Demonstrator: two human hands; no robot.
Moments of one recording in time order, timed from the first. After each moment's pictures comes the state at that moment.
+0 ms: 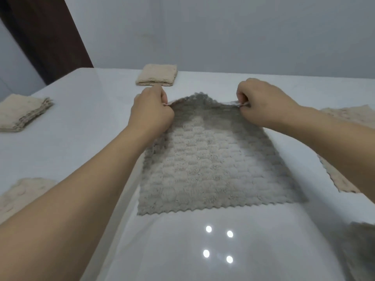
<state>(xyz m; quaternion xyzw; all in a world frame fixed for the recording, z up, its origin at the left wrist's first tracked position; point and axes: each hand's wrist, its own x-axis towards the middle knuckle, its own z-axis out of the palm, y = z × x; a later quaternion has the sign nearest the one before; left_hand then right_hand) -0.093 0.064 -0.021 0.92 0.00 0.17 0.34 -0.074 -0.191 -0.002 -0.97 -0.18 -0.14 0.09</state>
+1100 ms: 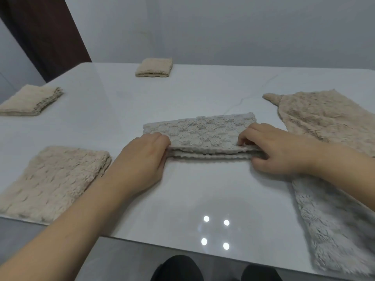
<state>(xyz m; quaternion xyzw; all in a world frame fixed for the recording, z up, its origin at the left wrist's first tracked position) -0.247 0.082 -0.062 0.95 -0.25 0.16 0.06 -0.229 -0.239 -0.032 -0.95 -0.30 0.04 0.05</state>
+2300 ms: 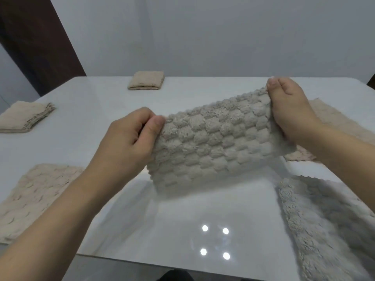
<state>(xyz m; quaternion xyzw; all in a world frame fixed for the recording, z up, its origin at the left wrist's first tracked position) -0.262 0.051 0.013 0.88 -0.15 0.22 0.38 -0.185 -0.249 0.013 -0.84 0.00 -0.21 0.50</state>
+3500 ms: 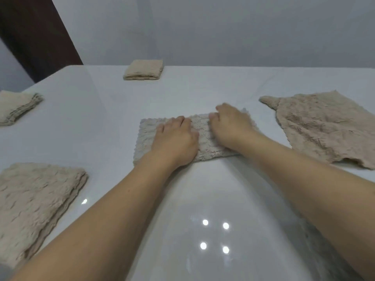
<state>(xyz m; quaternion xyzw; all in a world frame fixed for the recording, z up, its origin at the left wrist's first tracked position) -0.155 -0.015 -0.071 0.99 -0.10 0.02 0.10 -0.125 -0.171 -0.066 -0.99 -0.02 -0.08 0.15</state>
